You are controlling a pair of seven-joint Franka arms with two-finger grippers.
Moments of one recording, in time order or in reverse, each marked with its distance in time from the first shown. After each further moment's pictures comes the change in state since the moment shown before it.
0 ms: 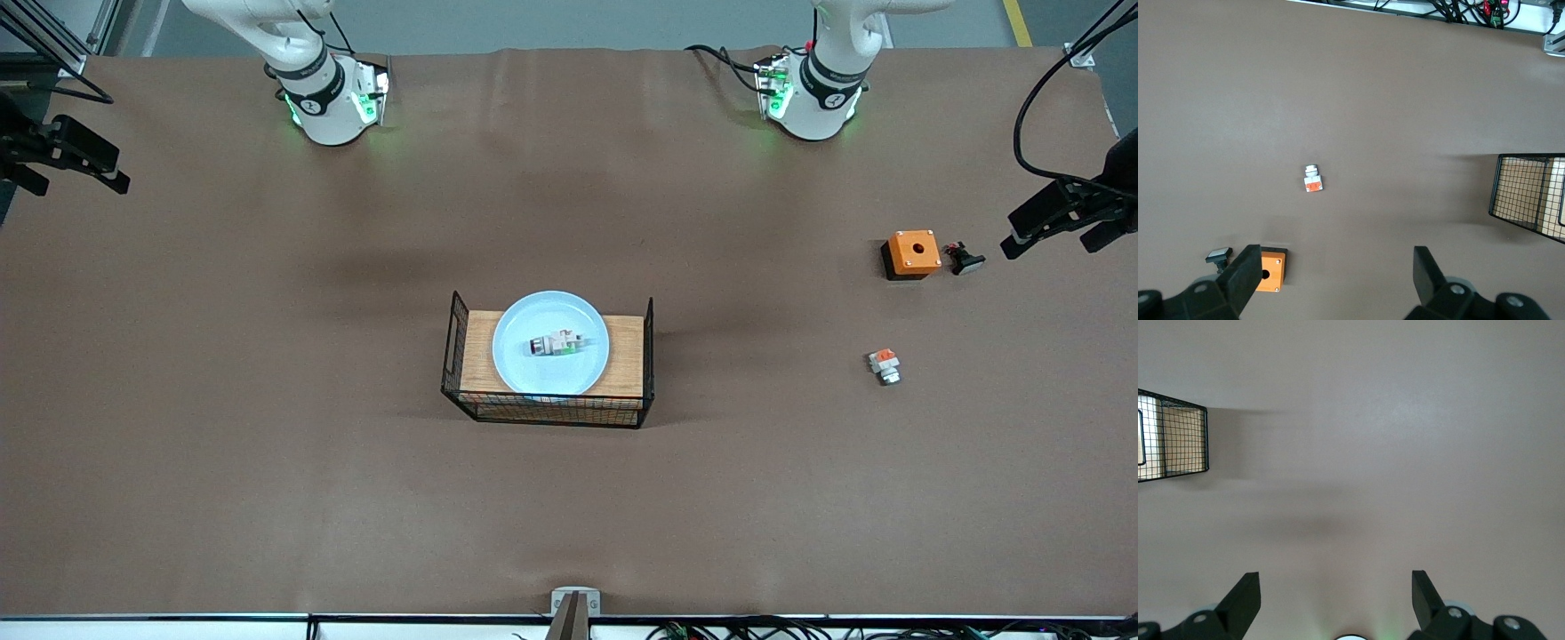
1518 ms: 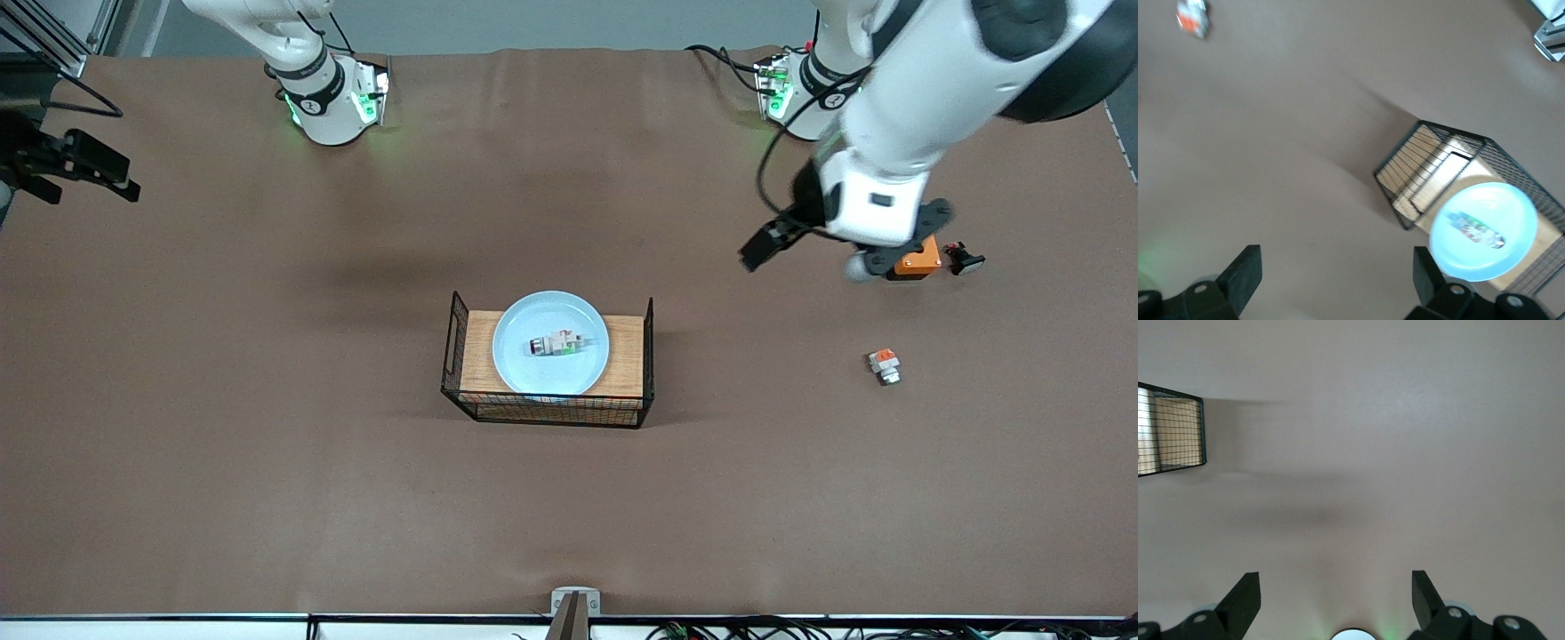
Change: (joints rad) left arm -0.130 0.170 -0.365 0.014 -0.038 0.064 -1.070; right arm -0.004 0.054 -0.002 -0.007 0.007 -0.008 0.000
